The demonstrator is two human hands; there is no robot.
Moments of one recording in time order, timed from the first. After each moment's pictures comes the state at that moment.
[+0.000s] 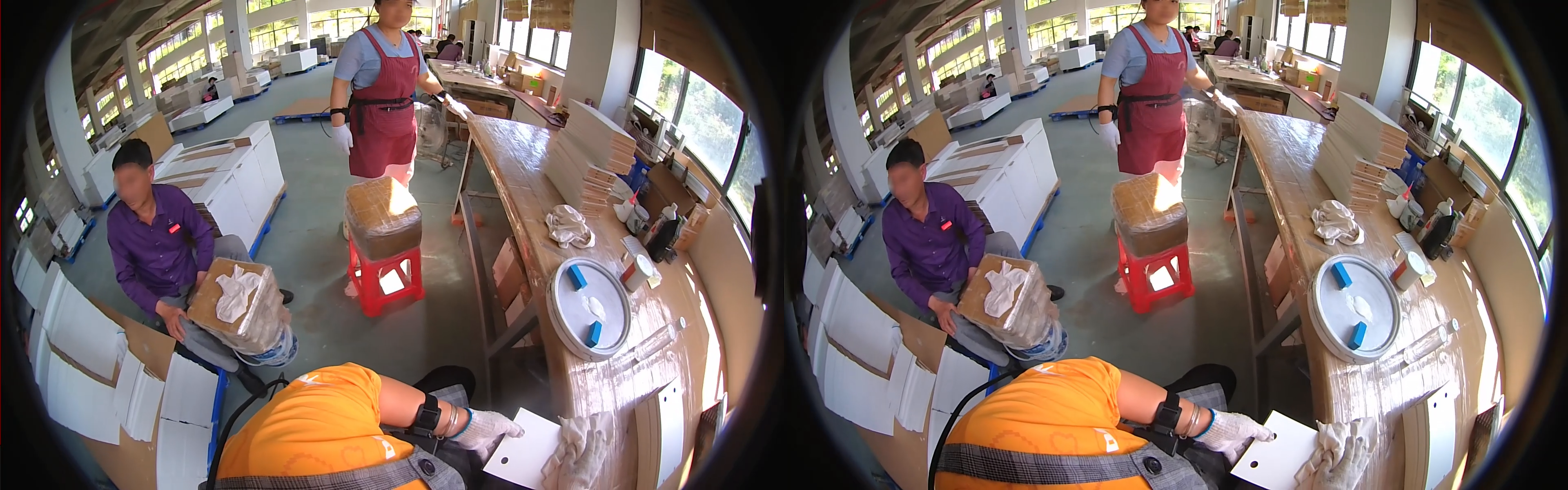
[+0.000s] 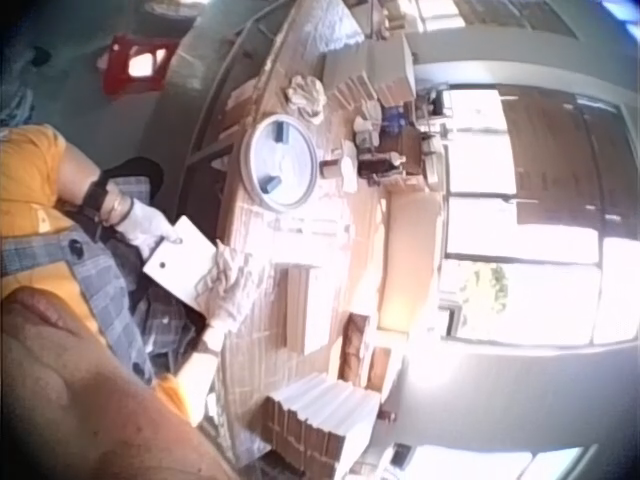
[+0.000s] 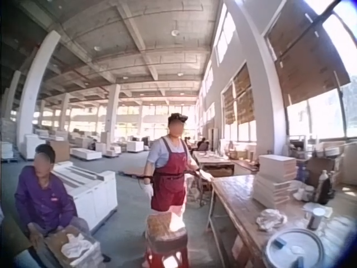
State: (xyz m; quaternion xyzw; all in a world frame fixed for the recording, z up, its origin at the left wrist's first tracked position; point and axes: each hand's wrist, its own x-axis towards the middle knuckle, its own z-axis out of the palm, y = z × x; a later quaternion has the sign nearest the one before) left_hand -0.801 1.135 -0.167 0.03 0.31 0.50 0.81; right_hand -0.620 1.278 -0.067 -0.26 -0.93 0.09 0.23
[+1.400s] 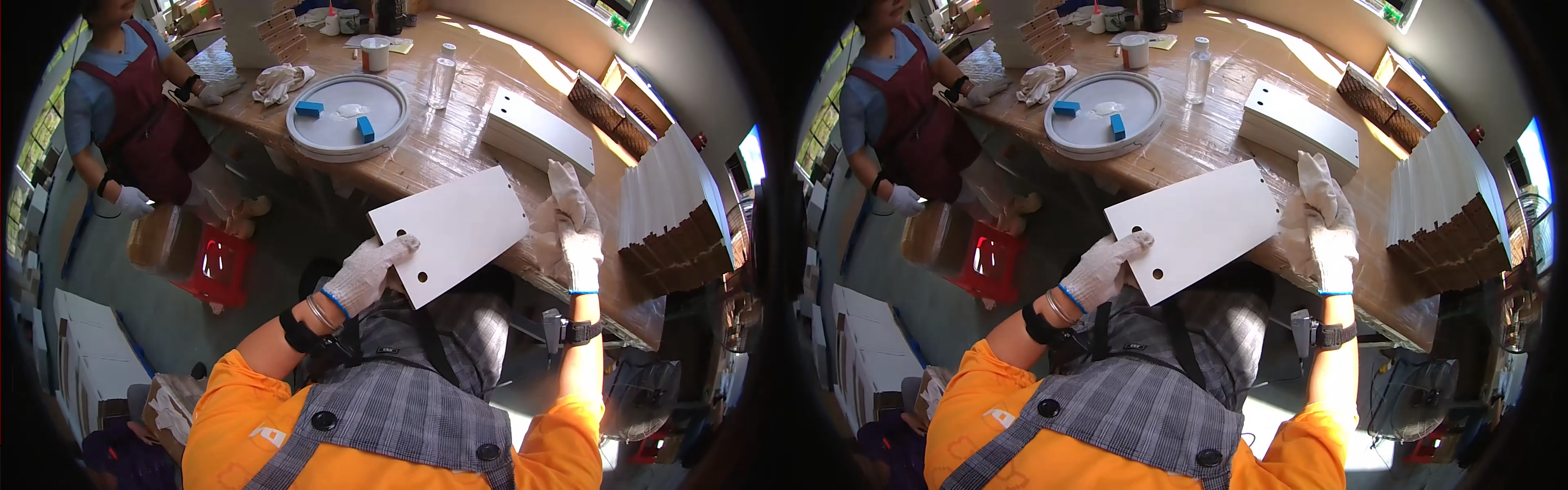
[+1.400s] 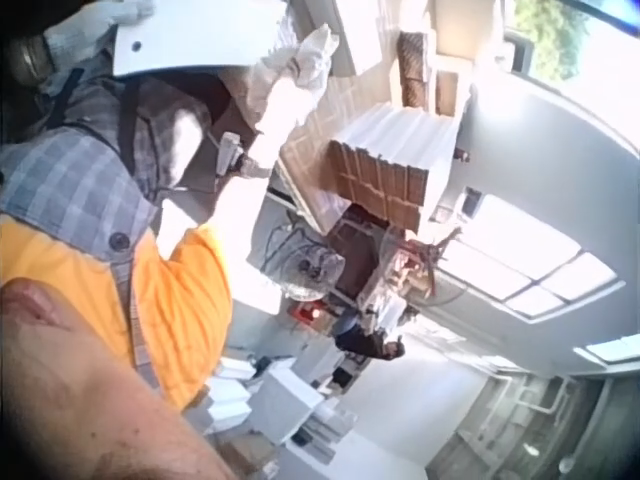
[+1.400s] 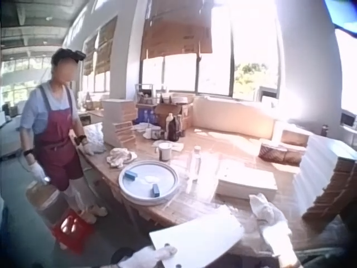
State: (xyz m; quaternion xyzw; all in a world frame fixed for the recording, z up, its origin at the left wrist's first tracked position) left_hand -0.784 1.162 -0.087 0.23 0.45 0.53 0.68; right_hand -0.489 1.309 -0.053 -0.53 -0.67 0.25 0.46
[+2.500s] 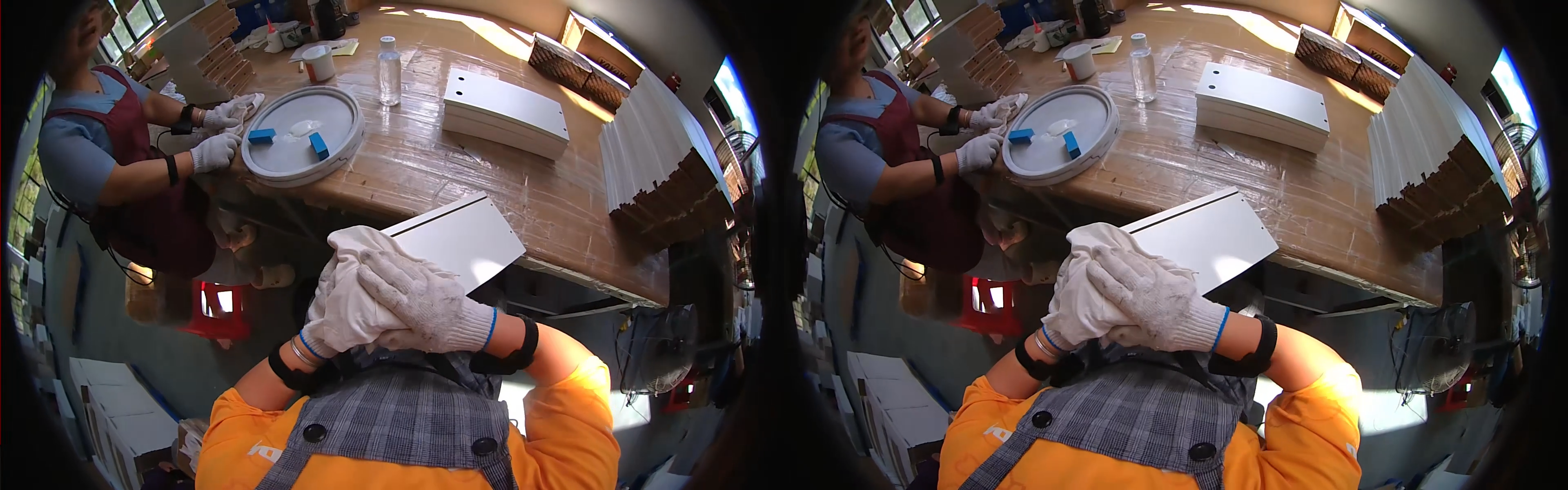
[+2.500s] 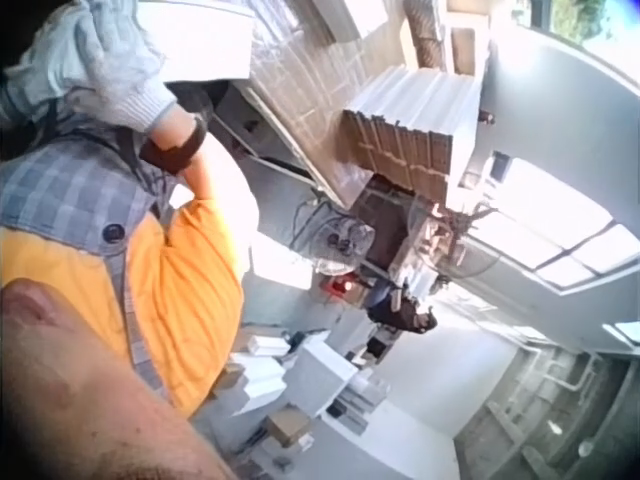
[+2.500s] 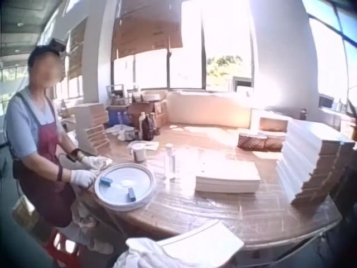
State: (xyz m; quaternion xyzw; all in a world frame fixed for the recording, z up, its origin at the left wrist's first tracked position) left_hand -0.791 1.149 -0.098 0.63 0.52 0.47 0.32; right_hand -0.605 1.220 -0.046 -0.12 -0.97 0.12 0.16
